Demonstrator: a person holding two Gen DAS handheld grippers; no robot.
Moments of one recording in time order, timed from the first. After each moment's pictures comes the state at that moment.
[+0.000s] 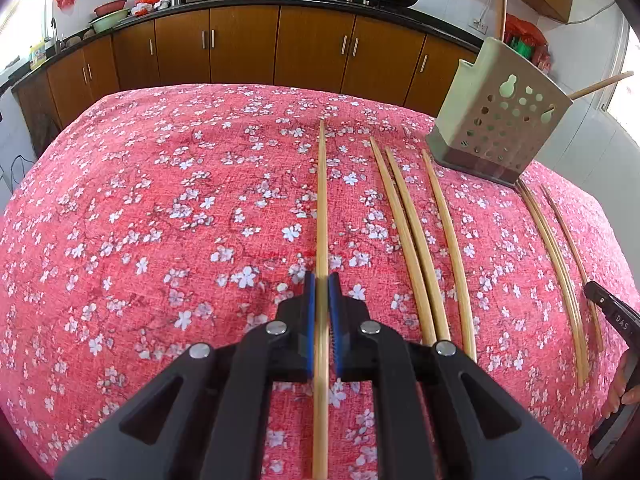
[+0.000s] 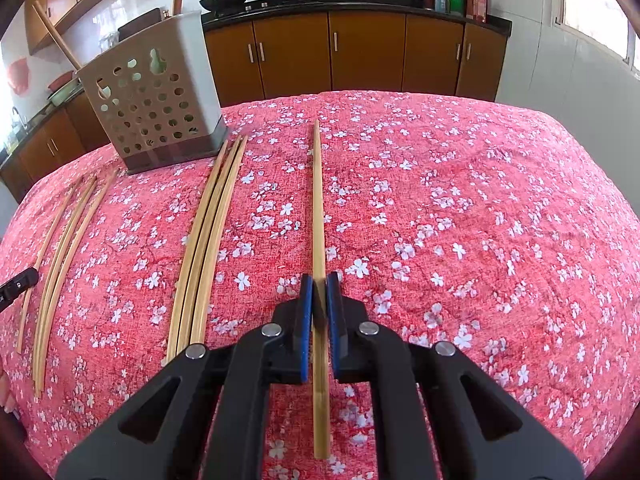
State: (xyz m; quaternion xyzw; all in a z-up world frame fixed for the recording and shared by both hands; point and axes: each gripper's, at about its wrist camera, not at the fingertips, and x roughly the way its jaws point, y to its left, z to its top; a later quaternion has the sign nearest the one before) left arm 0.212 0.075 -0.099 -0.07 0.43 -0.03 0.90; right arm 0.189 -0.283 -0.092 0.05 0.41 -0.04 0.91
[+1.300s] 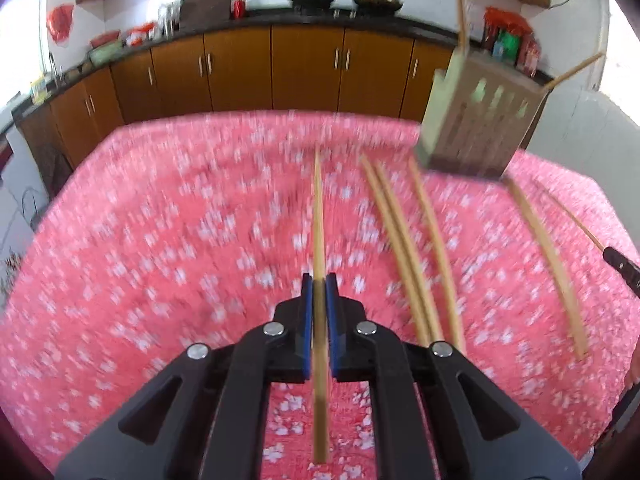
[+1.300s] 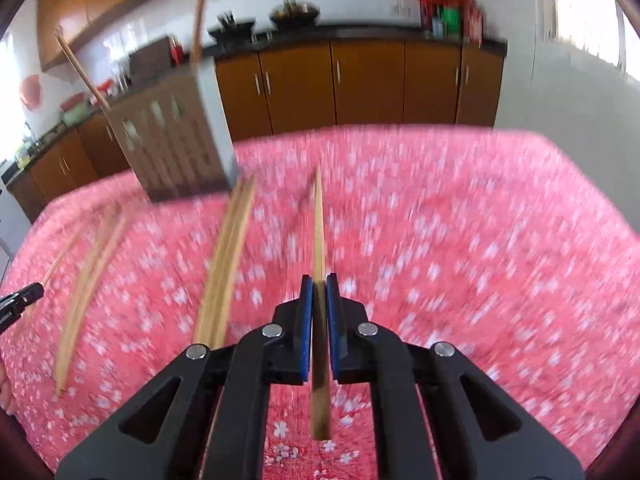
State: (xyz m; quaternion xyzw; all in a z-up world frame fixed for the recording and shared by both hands) left arm 0.182 0.062 -0.061 -0.02 0.39 -0.02 0.92; right arm 0.157 -0.287 -0.038 0.04 0.32 -0.04 0.94
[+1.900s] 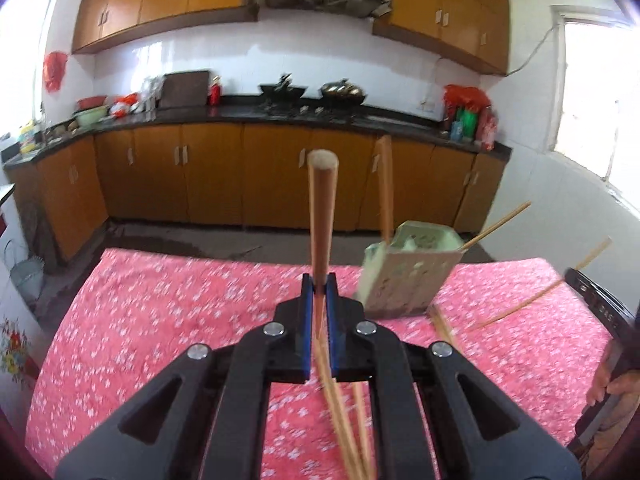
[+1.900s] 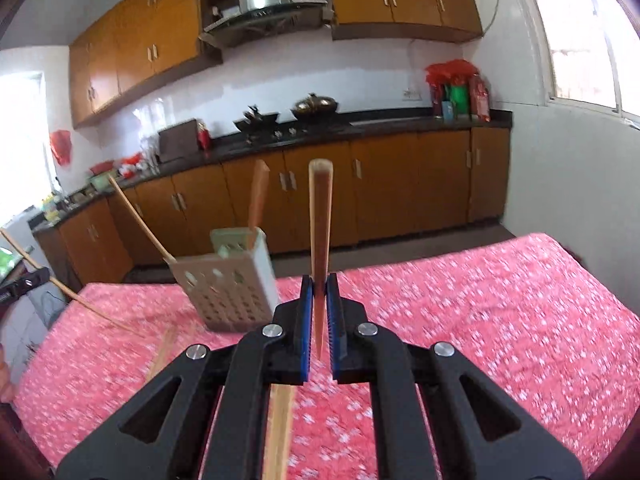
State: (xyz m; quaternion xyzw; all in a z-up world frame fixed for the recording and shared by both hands) left arm 0.183 0.051 0.086 -0.04 0.25 -0.09 0.96; right arm 0.152 -0.284 0.075 0.08 0.20 0.02 0.98
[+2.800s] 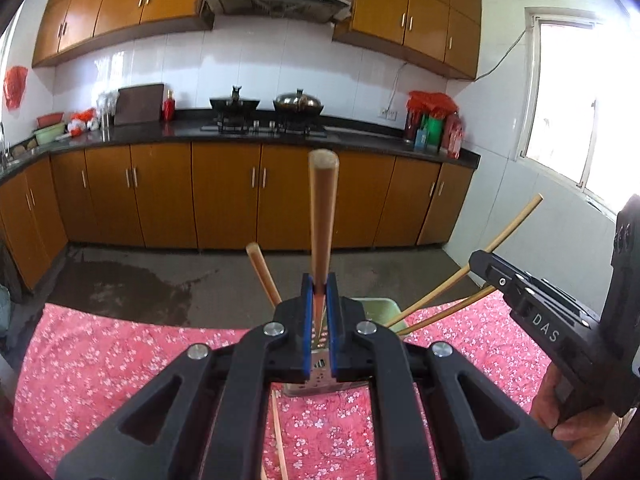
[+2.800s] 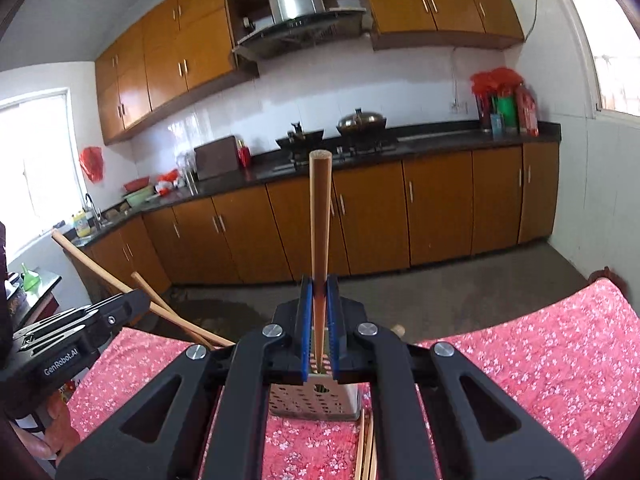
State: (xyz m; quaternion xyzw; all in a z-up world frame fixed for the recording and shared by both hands) left arm 0.293 -0.035 0.126 -0.04 0.24 -0.15 0.96; right arm 0.255 -0.236 0.117 0.09 0.20 0.08 0.97
